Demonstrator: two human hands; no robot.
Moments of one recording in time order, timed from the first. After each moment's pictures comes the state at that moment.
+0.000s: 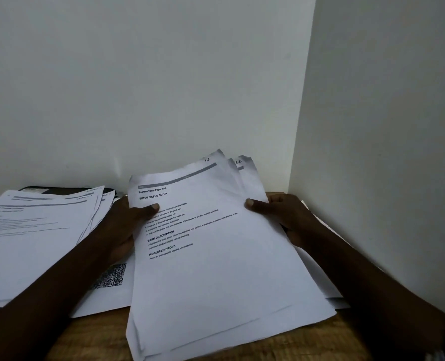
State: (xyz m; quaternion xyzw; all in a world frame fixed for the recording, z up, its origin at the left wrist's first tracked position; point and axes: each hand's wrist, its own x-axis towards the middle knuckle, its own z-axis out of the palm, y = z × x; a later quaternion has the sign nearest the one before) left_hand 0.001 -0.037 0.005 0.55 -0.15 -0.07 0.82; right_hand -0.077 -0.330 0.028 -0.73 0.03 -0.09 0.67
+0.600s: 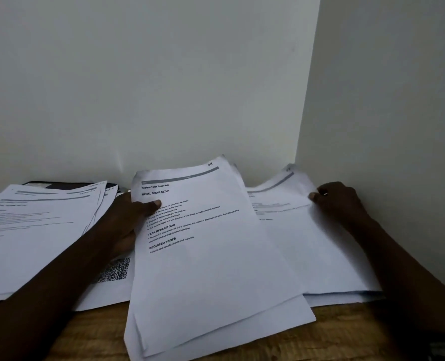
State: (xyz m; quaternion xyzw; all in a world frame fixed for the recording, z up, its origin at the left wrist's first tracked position) left_hand -0.003 -0.034 0.008 0.55 -0.13 -0.07 0.82; right_hand -0.081 -0.408 0.039 -0.90 0.25 -0.24 0.26
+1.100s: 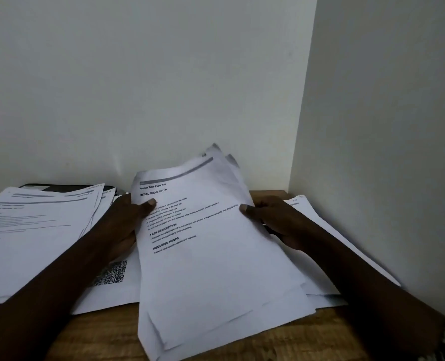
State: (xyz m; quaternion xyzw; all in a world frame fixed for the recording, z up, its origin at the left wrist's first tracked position) left_hand 0.003 -0.034 0.006 0.57 -0.13 -0.05 0.81; right_hand -0.085 -0.314 0.032 -0.81 0.02 -0.03 0.59
